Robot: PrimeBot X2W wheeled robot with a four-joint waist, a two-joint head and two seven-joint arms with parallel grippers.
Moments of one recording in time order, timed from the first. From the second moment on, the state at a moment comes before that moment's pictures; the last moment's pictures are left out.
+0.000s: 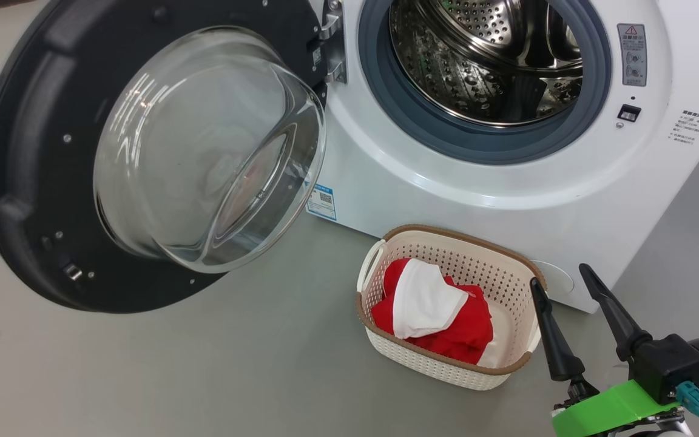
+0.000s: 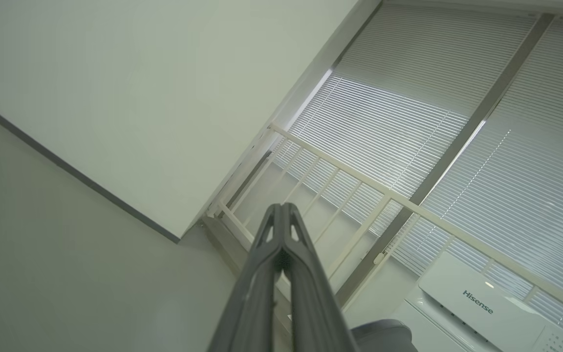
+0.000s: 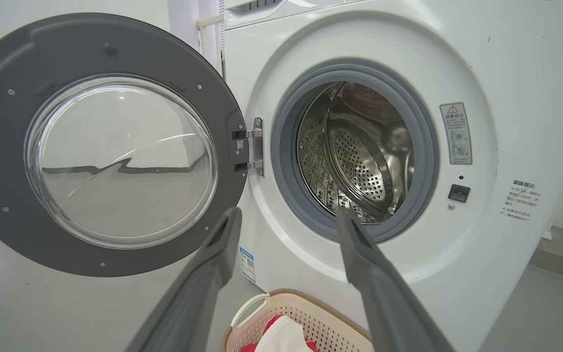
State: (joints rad) left arm -0.67 0.31 0.32 0.31 -0.80 0.12 -0.13; right arm 0.04 -0.04 0.01 0.00 0.14 0.12 -0.18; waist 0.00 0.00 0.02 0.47
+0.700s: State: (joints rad) left arm -0.97 0.36 0.43 0.86 -1.15 0.22 0.41; right arm 0.04 -0.04 0.02 -0.03 0.13 0.12 -0.15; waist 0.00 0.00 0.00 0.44
